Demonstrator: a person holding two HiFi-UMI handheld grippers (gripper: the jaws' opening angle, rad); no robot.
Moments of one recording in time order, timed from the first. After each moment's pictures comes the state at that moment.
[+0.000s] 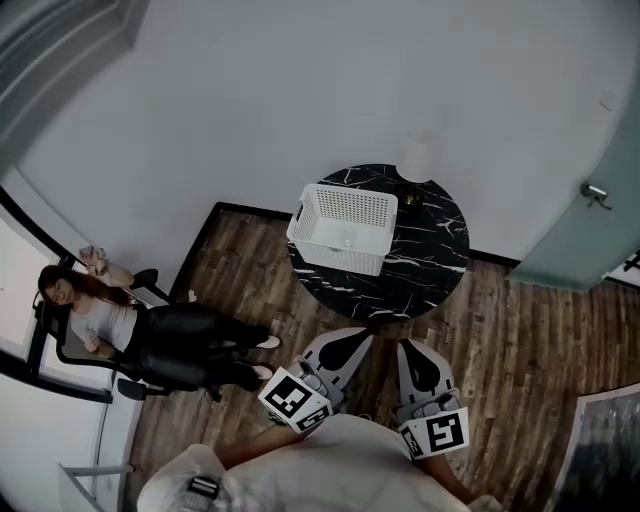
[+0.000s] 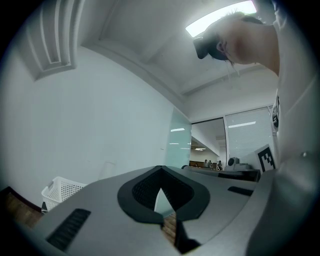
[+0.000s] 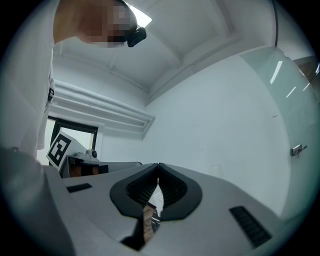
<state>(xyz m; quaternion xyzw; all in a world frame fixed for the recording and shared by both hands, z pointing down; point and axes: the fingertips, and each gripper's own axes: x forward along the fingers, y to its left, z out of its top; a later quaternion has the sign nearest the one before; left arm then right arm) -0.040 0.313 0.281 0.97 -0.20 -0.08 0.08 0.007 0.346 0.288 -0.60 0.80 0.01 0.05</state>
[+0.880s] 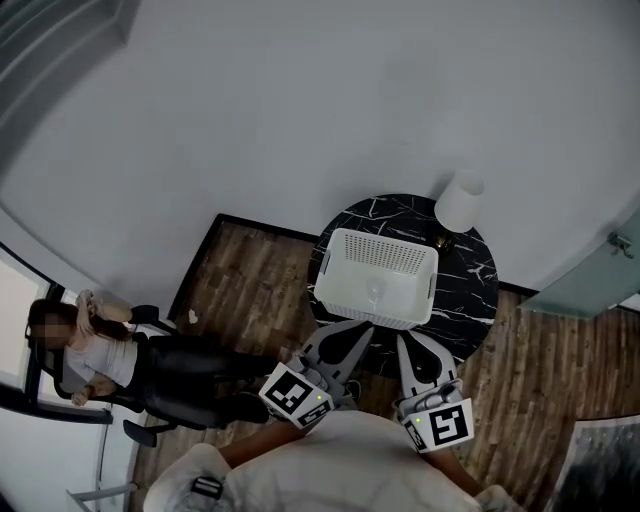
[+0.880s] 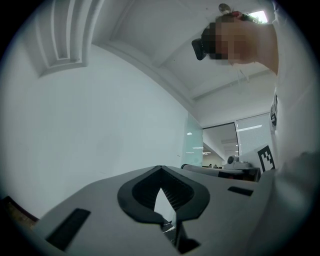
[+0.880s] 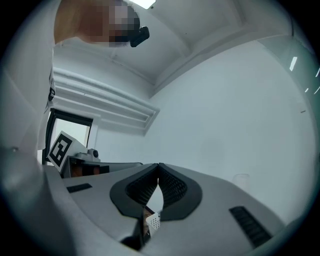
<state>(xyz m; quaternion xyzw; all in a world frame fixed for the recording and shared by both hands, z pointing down) -0.108 0.057 0.263 0.97 -0.22 -0.10 0.08 -0.062 0.088 0.267 -0.57 0.82 0.03 0.02</state>
